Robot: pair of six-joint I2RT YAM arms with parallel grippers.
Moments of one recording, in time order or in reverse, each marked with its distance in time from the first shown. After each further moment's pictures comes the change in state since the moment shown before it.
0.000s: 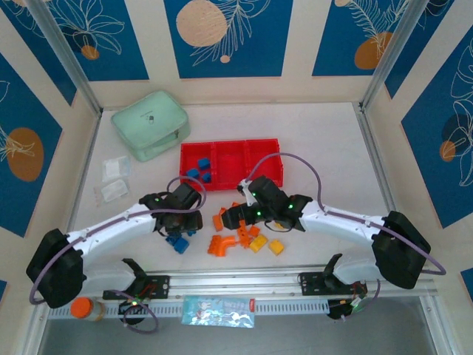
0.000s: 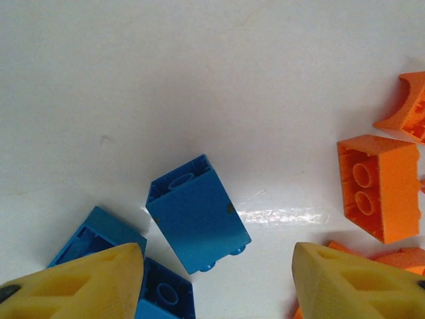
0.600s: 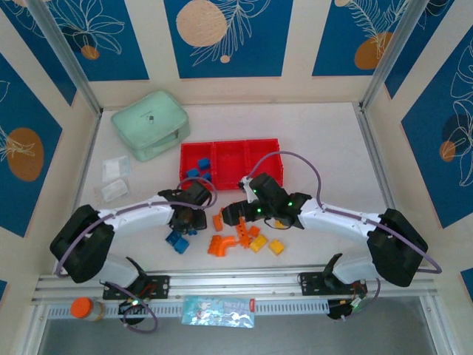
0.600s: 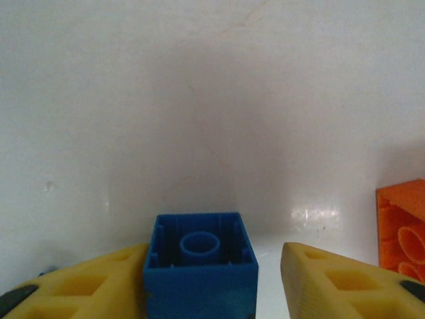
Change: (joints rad) left arm 0.000 0.232 0.026 0.117 0.001 0.010; right arm -0.031 0.026 -0.004 0.035 -0.023 0.009
